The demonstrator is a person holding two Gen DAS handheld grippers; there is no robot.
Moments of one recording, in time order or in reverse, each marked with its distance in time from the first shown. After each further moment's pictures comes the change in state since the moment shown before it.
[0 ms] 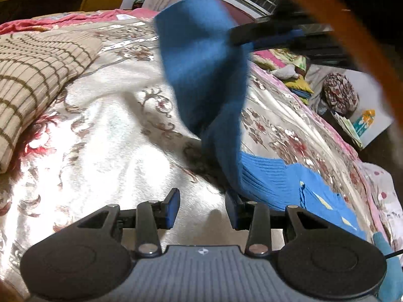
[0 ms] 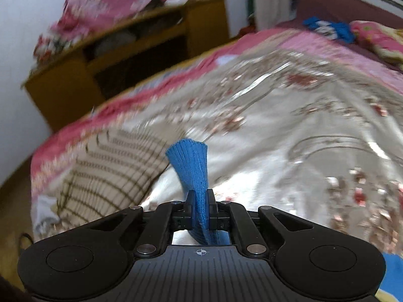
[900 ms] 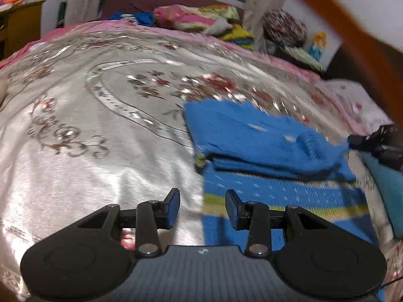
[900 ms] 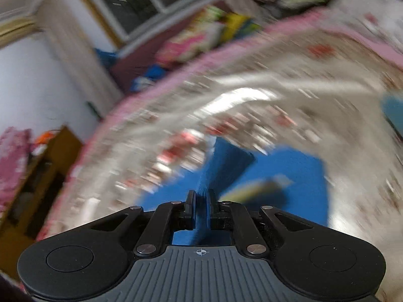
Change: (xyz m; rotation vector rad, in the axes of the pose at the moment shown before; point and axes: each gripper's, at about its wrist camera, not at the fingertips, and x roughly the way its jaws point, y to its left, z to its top) left arm -0.005 -0.139 -0.067 0.404 0.121 -0.068; right arm -0.226 -0.269 -0.281 0.793 -0.341 -0.327
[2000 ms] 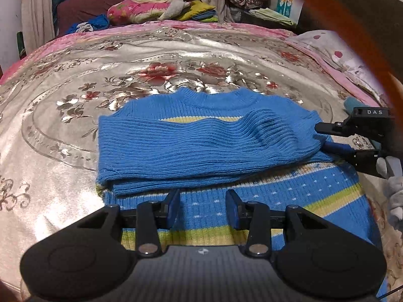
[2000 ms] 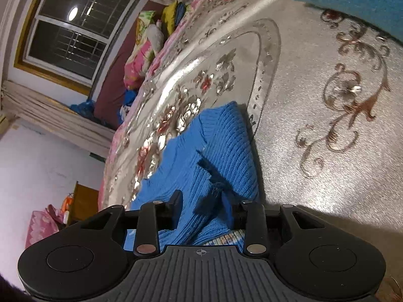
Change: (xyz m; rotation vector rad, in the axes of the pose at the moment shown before) left arm 0.050 -0.104 0.024 0.229 0.102 0.016; right arm 0.029 -0.117 -0.017 0.436 0.028 0.150
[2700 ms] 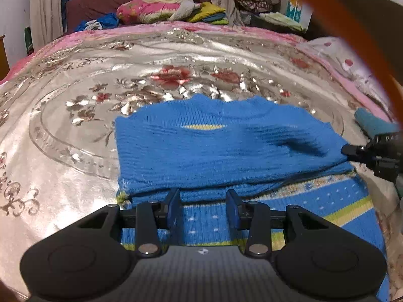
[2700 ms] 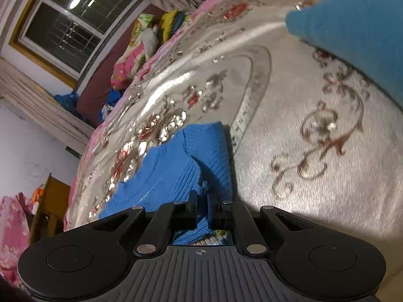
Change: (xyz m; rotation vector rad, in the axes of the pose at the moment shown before) left arm 0.001 0.019 0.011 -0.049 -0.018 0.012; right arm -0.019 0.013 0.003 -0.163 -0.069 -0.151
